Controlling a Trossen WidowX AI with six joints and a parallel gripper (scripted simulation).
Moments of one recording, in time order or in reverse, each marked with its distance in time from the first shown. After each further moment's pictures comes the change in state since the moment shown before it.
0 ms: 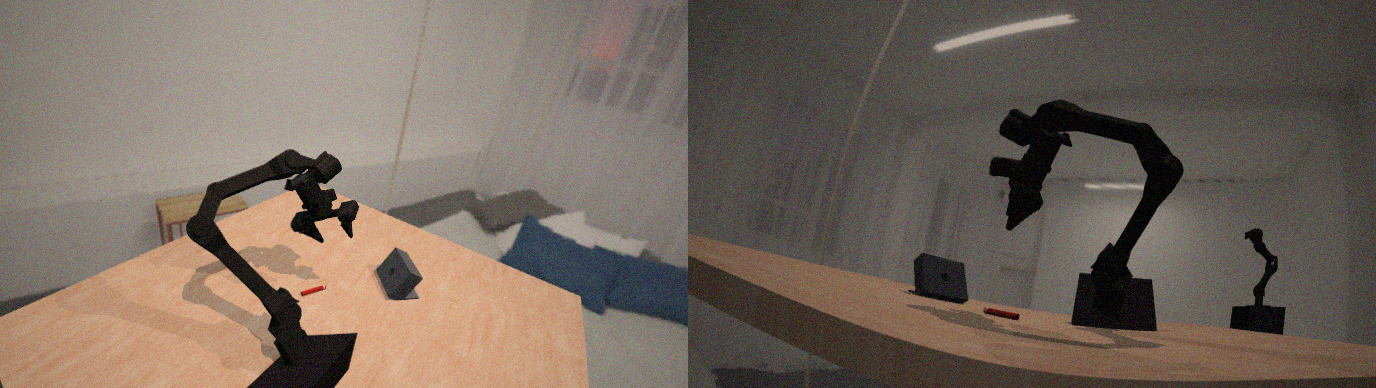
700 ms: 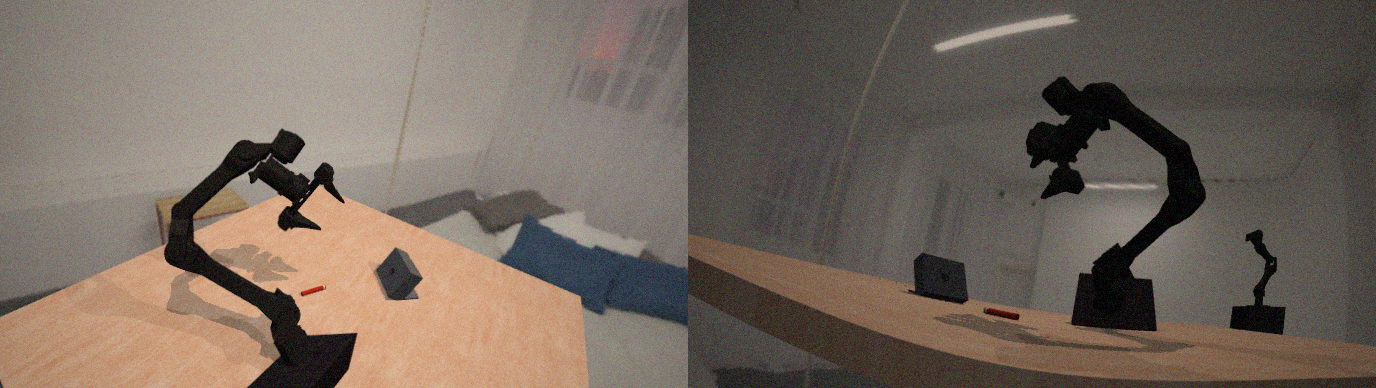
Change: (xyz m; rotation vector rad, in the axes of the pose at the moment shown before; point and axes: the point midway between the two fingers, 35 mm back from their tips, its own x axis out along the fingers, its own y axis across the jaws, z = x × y) arm -0.092 -0.027 -0.028 -0.445 0.002 -0.437
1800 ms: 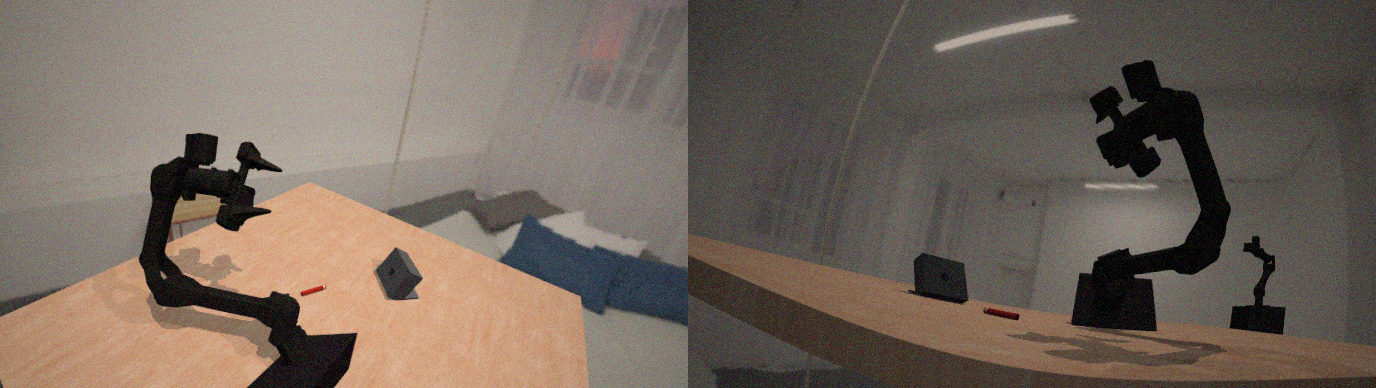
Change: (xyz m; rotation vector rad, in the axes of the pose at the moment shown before) arm -0.150 0.014 -0.080 -0.592 0.532 -0.486
